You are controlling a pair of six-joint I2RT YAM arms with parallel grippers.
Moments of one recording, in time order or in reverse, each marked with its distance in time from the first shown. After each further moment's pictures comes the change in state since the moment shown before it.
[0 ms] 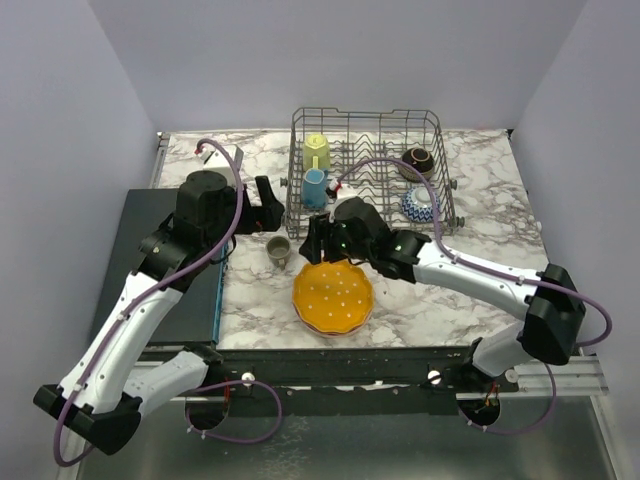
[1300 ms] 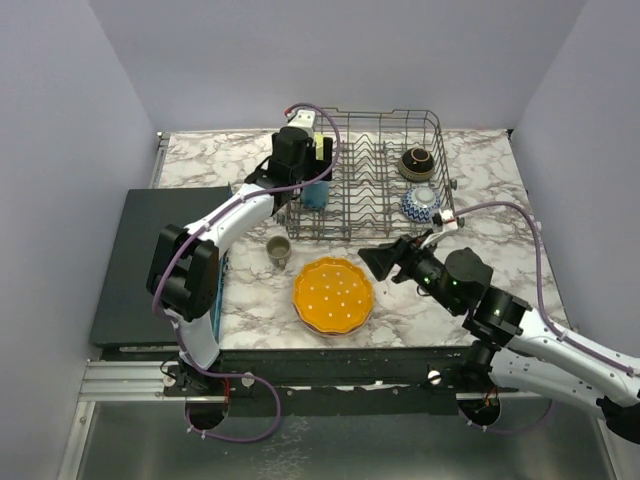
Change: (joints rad) left arm 0.005 0.817 0.191 0.676 -0.071 0.191; right arm -0.001 -0.760 -0.500 0.190 0.199 0.050
